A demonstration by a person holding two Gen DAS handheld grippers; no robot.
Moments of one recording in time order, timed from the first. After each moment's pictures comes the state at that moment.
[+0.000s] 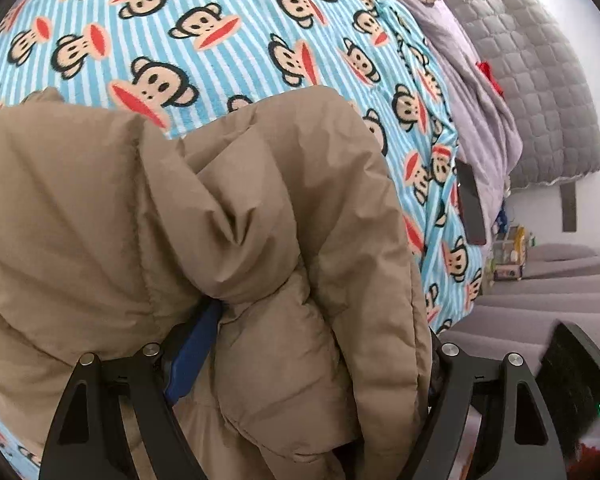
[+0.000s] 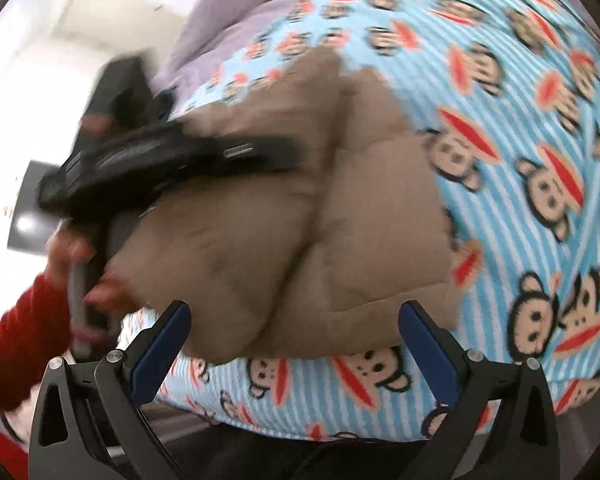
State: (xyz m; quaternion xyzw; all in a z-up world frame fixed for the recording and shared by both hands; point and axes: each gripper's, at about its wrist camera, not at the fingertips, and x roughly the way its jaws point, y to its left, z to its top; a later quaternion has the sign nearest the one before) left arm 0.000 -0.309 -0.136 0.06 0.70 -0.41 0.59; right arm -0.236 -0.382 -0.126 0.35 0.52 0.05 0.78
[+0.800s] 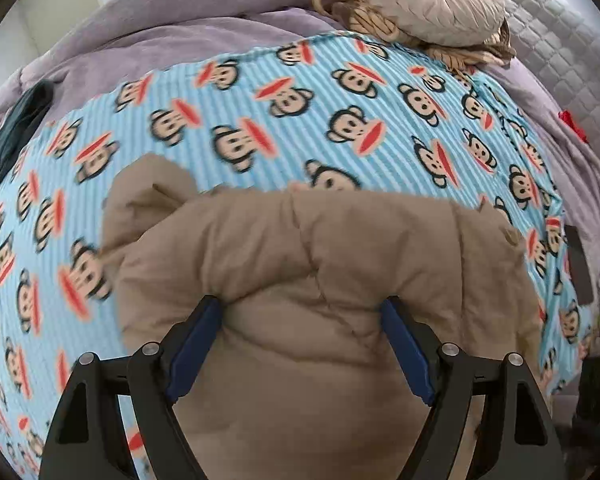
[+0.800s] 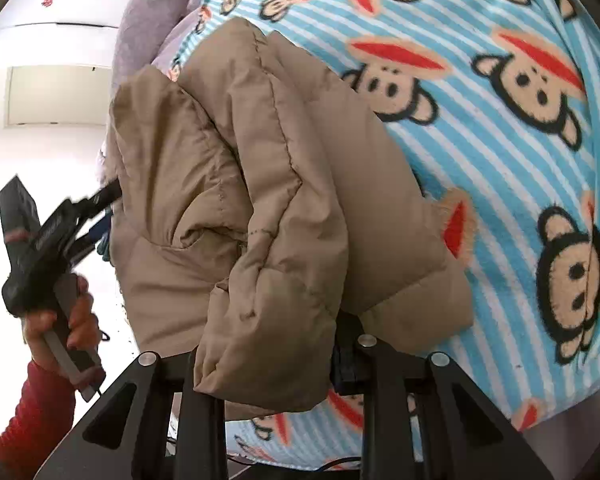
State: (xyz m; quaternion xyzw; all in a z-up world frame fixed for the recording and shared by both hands) left arm 0.050 -0.262 -0.120 0.14 0.56 -0.28 0.77; right arm -0.234 -0.408 -0.217 0.49 0.51 -0.05 0.70
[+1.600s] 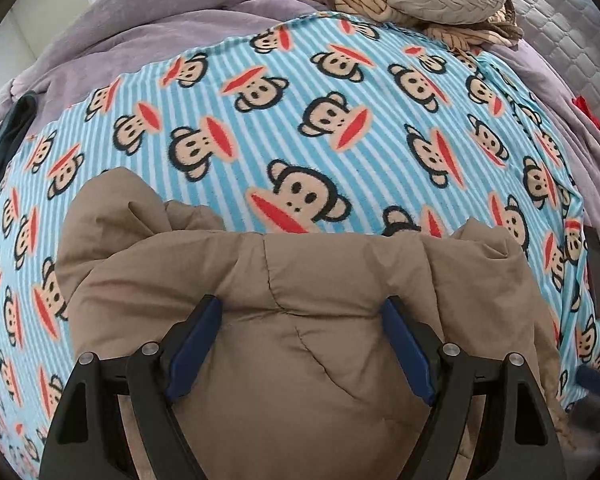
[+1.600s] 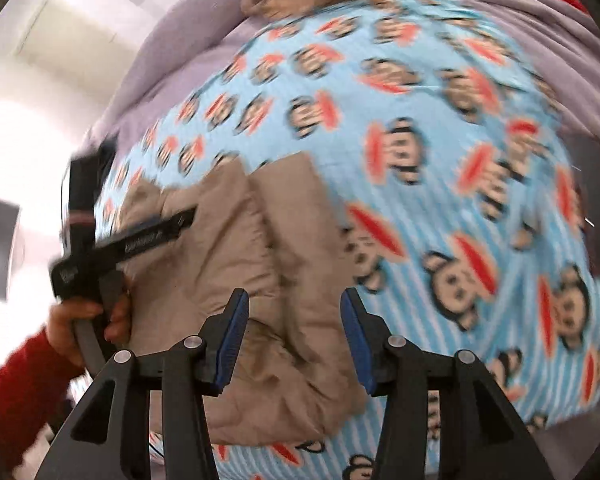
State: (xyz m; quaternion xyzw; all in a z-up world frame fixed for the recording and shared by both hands) left arm 0.048 -0.309 -0.143 0.16 0.57 -0.26 0.76; right arm -0.197 -0.452 -0.132 0.31 0.52 -0.07 0.79
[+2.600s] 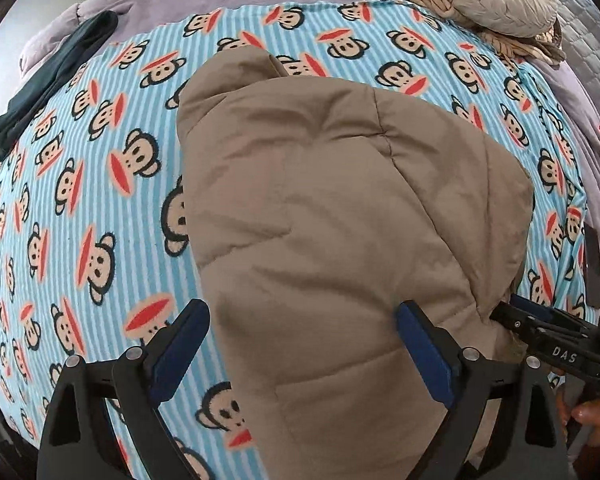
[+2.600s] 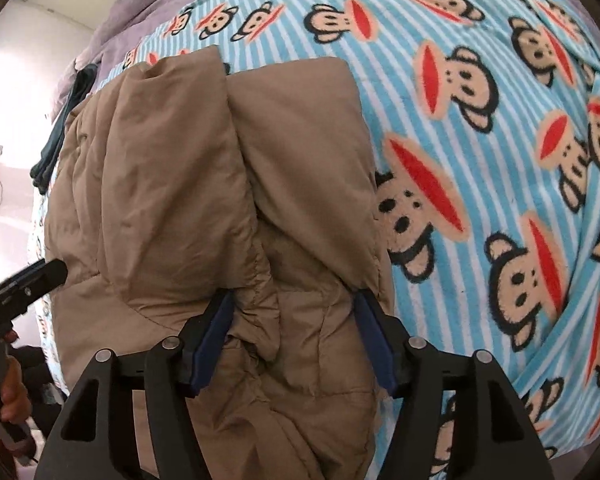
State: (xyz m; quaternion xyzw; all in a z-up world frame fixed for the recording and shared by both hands) left arm -0.013 -0.215 -0.109 0.12 0.63 -0.17 0.75; right arm -0.156 -0.426 -0.210 0.28 0.61 -0.05 0.74
